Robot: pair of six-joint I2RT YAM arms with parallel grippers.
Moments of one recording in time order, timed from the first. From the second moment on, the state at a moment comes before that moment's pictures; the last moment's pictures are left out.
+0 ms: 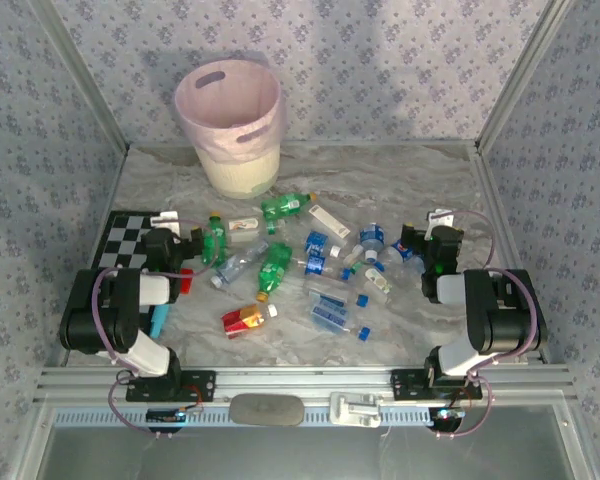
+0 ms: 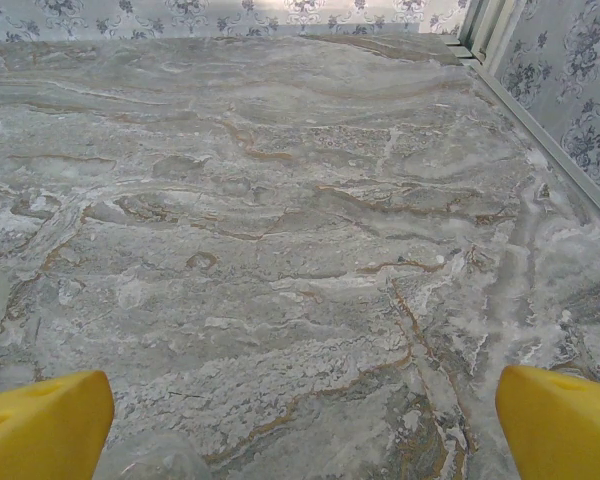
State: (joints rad) left arm -0.01 1.54 0.38 0.73 -0.17 -0.03; right arm 0.00 1.52 0.38 0.75 0.17 0.01
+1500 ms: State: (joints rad) left arm -0.05 1.22 0.50 0.40 -0.27 -0.15; right arm 0.00 1.25 0.67 0.15 0.27 0.23
